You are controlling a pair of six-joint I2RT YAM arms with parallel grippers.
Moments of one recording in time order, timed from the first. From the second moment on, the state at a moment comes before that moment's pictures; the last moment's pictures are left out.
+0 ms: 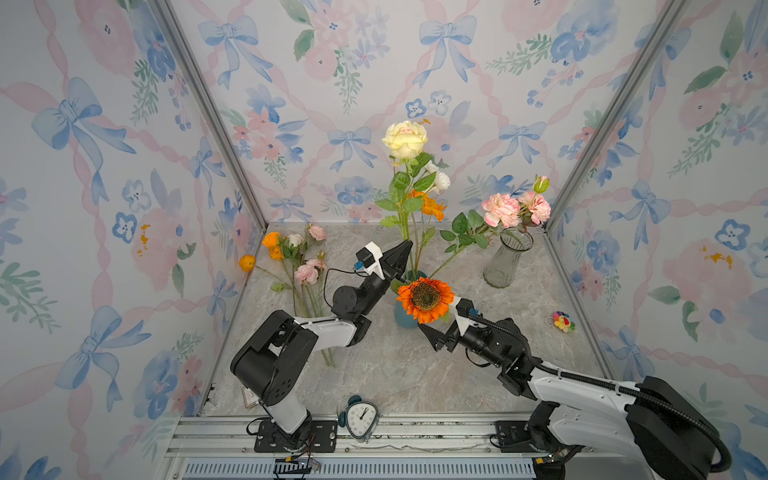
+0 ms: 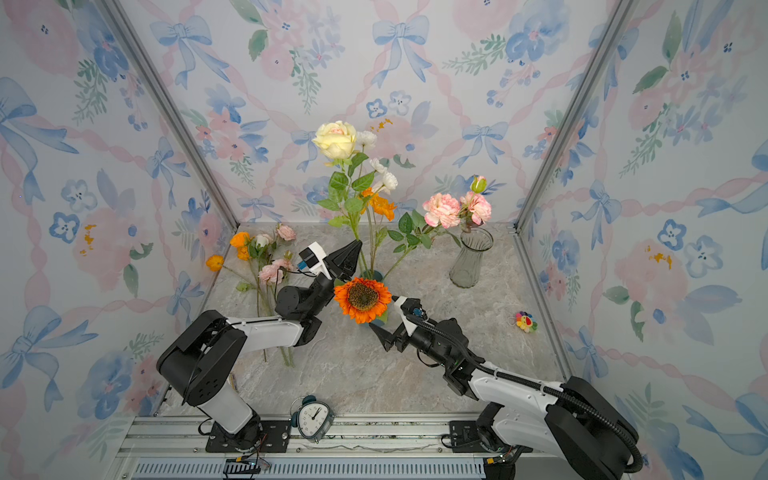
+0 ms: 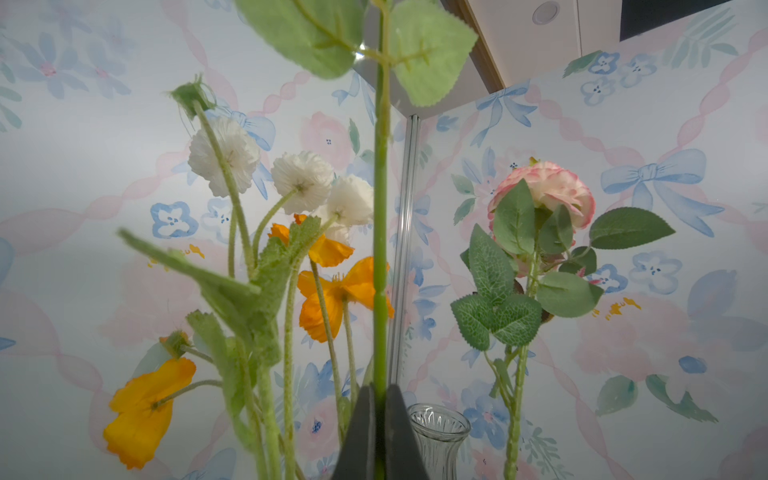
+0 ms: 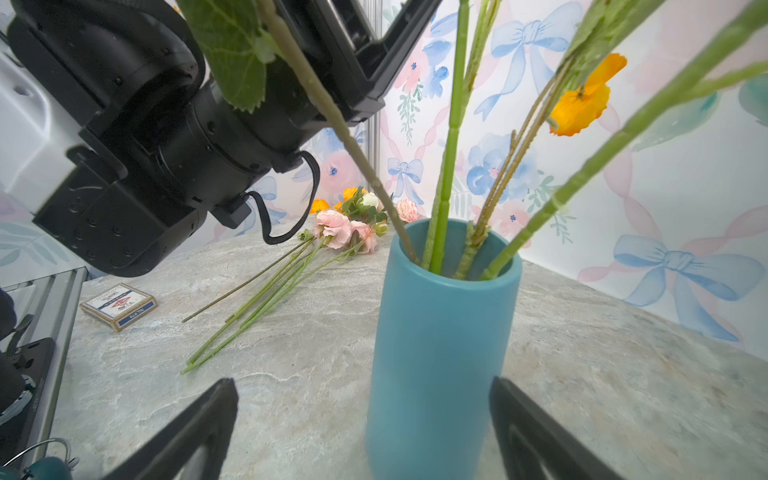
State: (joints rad) left arm -0.62 1.66 0.72 1.55 0.18 -0.23; right arm 0.77 1.13 0.32 0.81 -0.14 0.00
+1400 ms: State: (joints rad) left arm -0.58 1.48 0.36 1.55 0.22 -0.11; right arm 0.77 1.15 0.32 0.81 -0.15 0.00
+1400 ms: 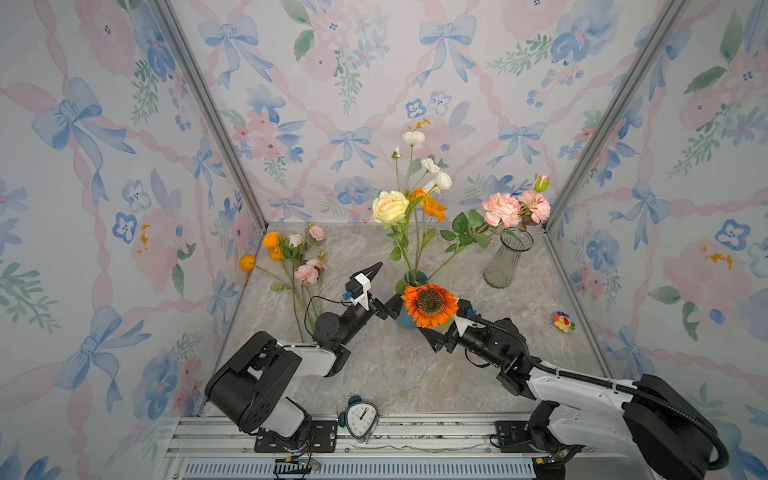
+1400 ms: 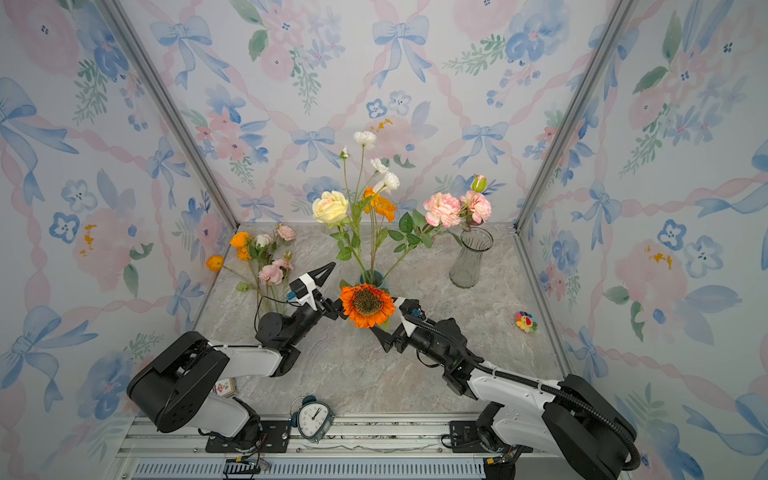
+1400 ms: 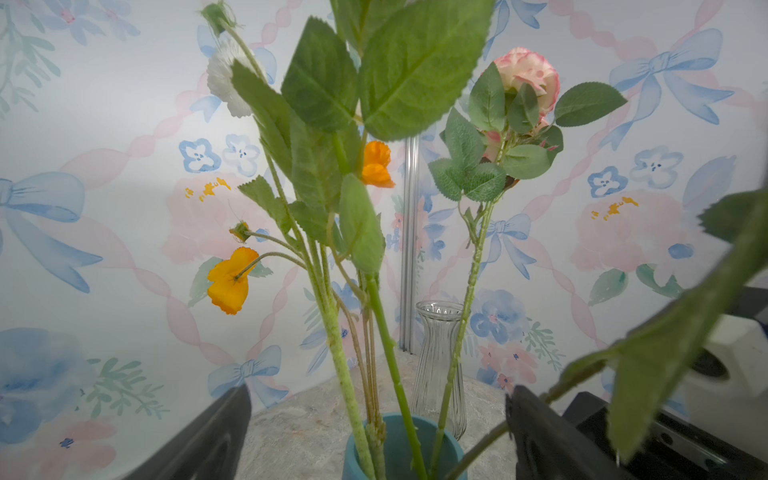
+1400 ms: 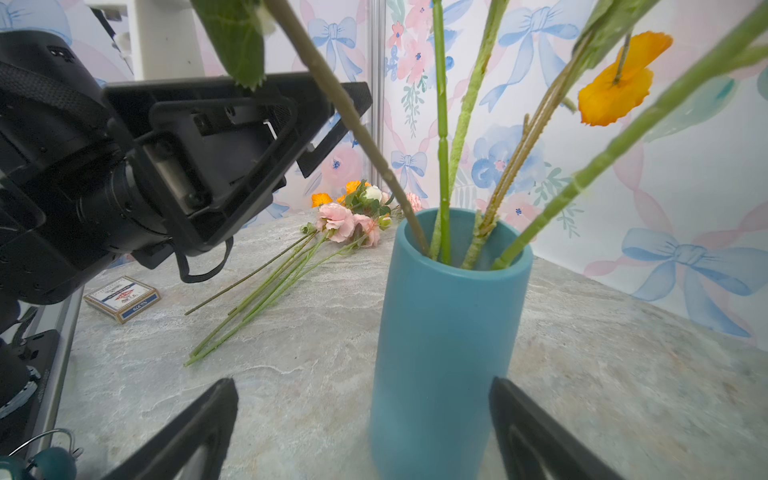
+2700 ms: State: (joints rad) left arm -0.70 1.70 0.52 1.26 0.07 0.00; right arm 0.74 0.96 0.23 0.72 -0.10 0.00
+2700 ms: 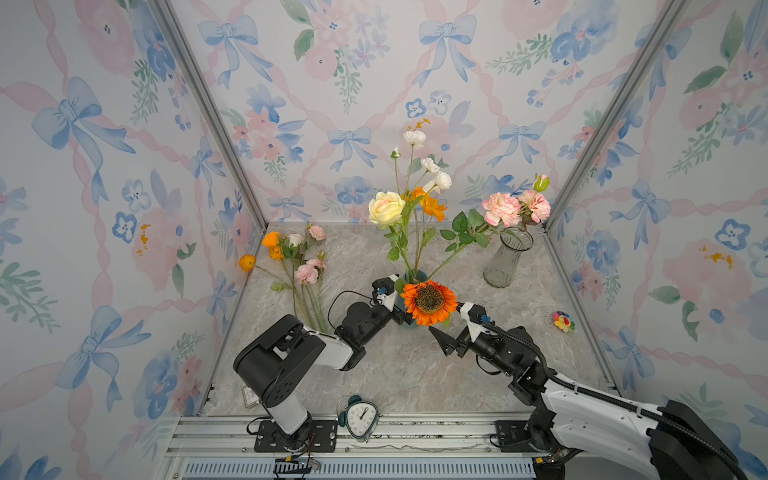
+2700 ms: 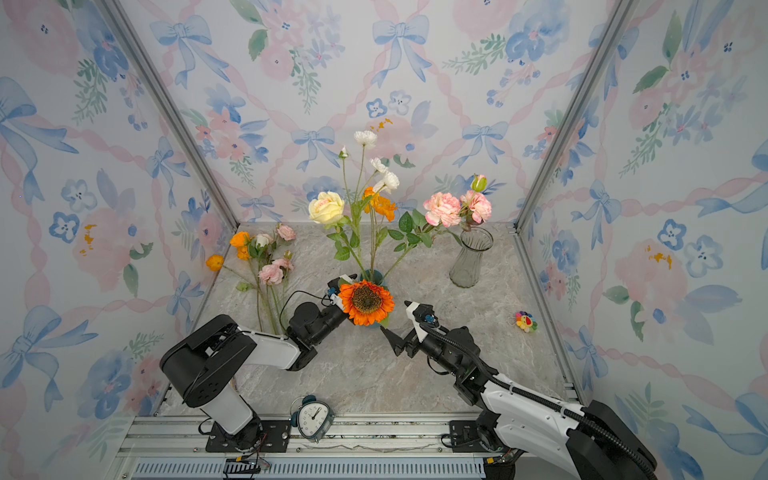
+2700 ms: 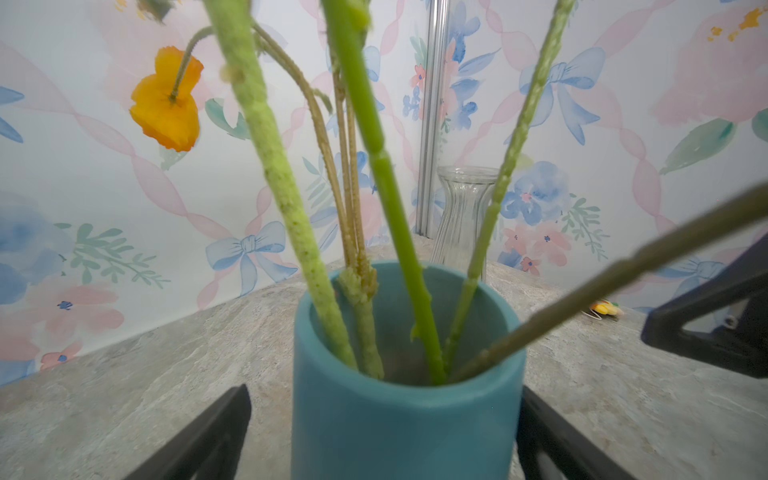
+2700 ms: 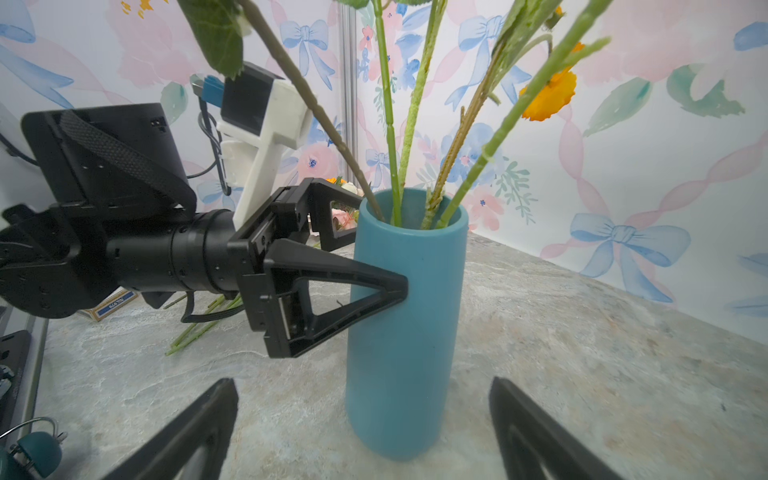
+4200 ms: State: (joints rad) left arm -0.51 2.46 1.70 1.05 0.12 0.04; right arm 0.66 1.00 0.23 0.72 -0.09 0.07
